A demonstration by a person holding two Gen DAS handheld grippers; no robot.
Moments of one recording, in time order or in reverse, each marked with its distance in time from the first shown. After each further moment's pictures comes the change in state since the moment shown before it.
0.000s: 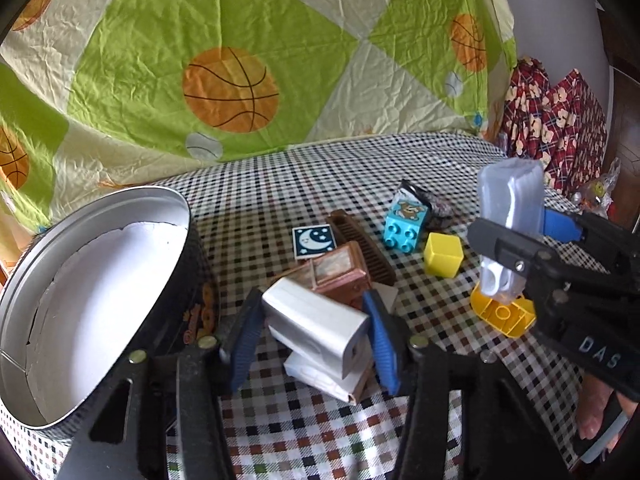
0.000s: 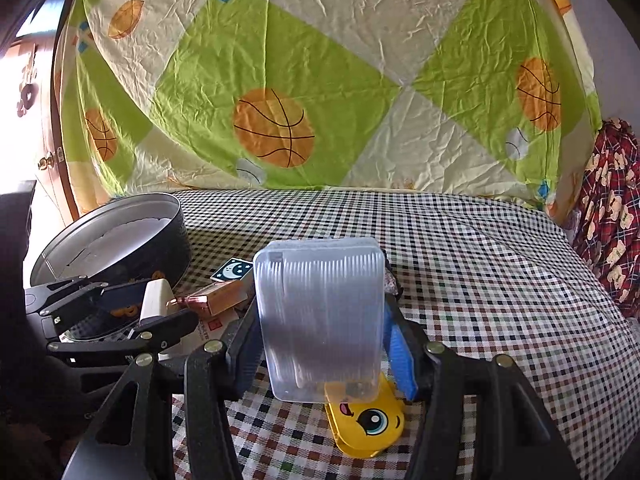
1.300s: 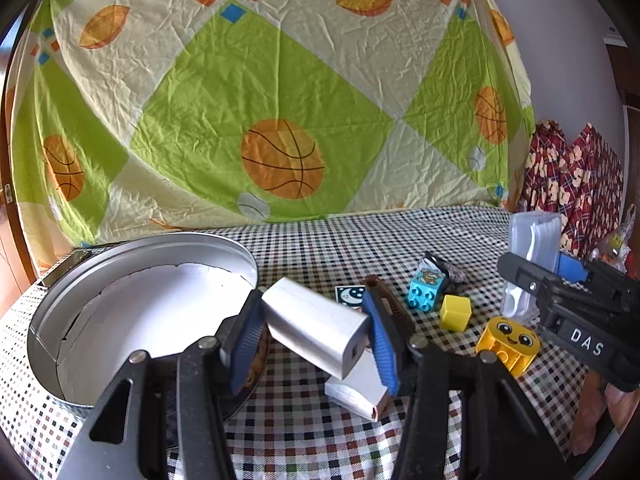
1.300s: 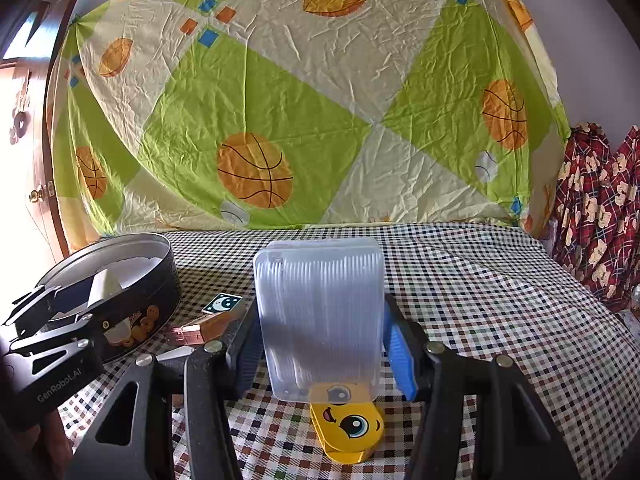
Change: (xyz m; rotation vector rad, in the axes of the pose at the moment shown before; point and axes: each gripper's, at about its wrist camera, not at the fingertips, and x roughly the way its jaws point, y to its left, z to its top) left arm -0.052 0.017 -0.009 -0.096 -0.266 0.116; right arm -0.027 -0.008 -0.002 0.062 -0.149 -0.066
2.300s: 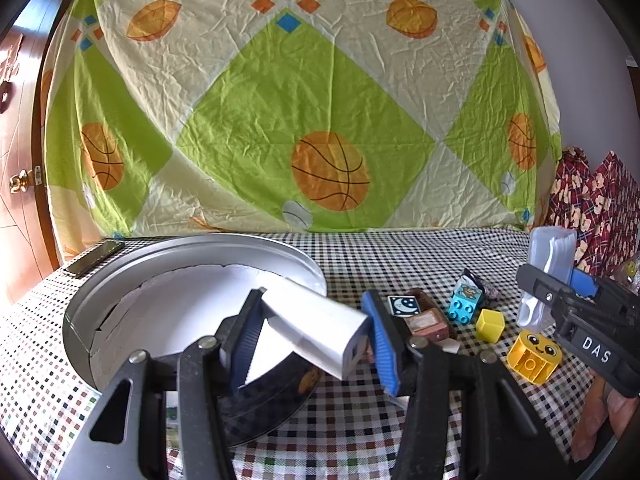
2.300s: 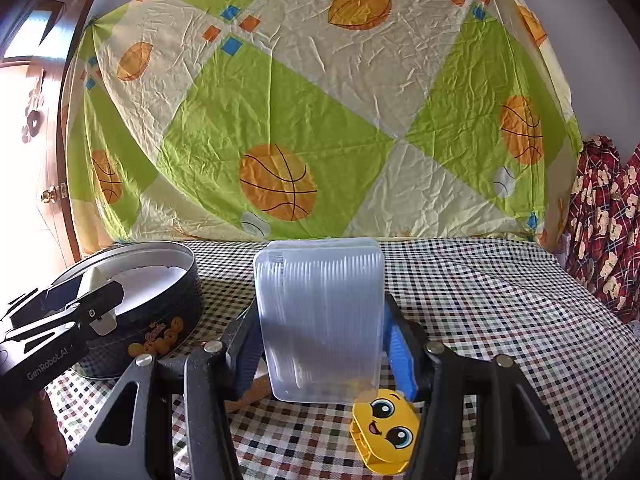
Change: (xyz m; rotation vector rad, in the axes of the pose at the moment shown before) left arm -0.015 0.041 -0.003 -0.072 -0.044 0.081; right arm 0.001 0.028 0.005 -0.022 -0.042 0.053
